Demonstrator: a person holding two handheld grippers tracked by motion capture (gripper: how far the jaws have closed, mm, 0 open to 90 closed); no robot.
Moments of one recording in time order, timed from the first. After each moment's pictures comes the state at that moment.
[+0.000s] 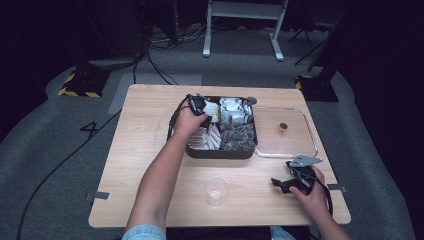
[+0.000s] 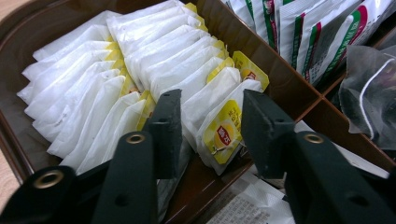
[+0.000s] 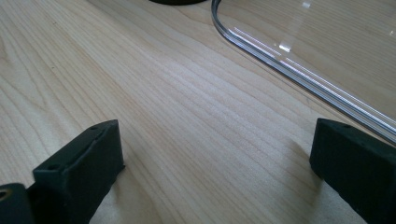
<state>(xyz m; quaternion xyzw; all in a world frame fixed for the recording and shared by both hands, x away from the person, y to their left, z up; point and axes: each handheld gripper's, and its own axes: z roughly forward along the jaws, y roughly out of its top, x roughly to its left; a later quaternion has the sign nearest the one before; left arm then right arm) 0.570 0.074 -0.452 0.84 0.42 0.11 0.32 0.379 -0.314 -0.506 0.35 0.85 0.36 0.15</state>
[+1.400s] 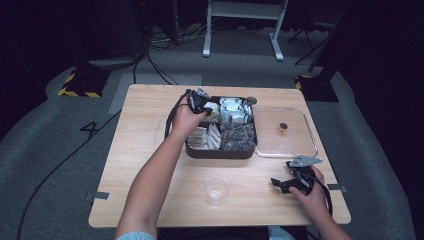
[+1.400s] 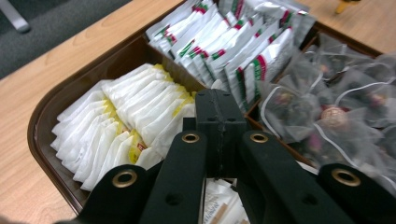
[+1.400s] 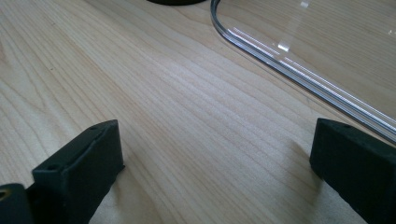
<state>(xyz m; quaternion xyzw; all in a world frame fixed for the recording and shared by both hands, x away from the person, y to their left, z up) 0.539 0.075 -0.401 0.85 0.33 0.15 0.37 0.379 -0.313 -0.506 0.35 0.85 0.36 0.15</state>
